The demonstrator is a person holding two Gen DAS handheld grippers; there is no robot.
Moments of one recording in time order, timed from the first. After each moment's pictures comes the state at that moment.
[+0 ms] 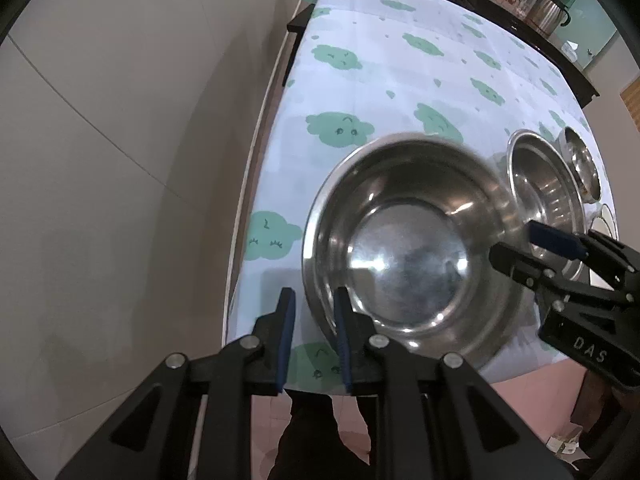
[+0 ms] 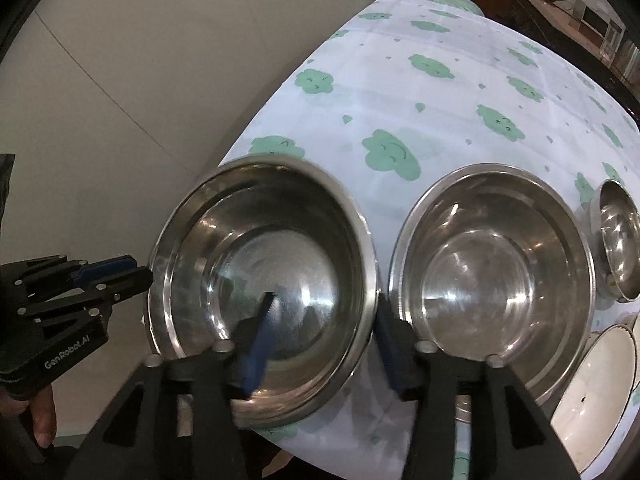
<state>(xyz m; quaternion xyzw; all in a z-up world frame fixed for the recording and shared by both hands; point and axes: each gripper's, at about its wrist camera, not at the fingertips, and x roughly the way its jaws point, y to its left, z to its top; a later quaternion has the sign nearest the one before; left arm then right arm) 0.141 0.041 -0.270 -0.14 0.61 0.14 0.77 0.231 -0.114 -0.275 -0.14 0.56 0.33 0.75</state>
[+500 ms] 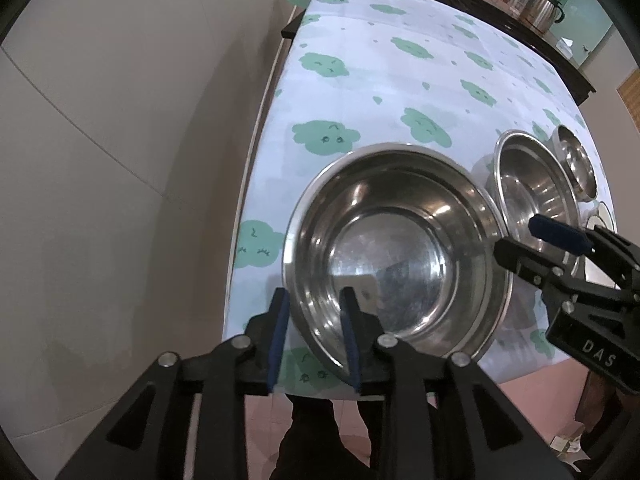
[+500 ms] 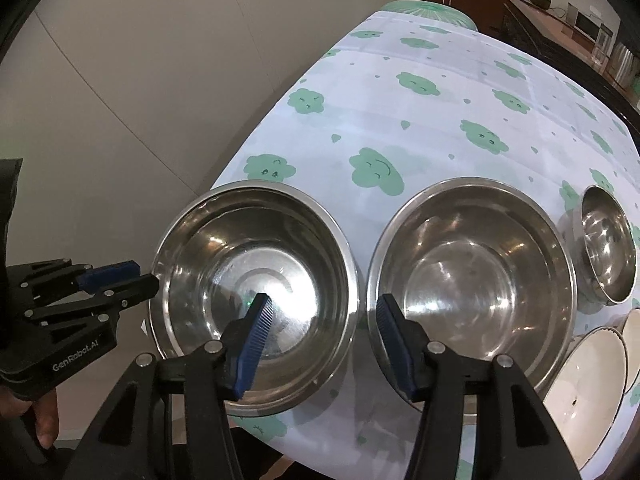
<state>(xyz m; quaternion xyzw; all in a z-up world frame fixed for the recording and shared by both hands) 0.149 0.030 -0.263 -0.12 0.61 0.14 0.77 0.233 -0.125 -0.259 -0.13 0.54 0.33 0.76</state>
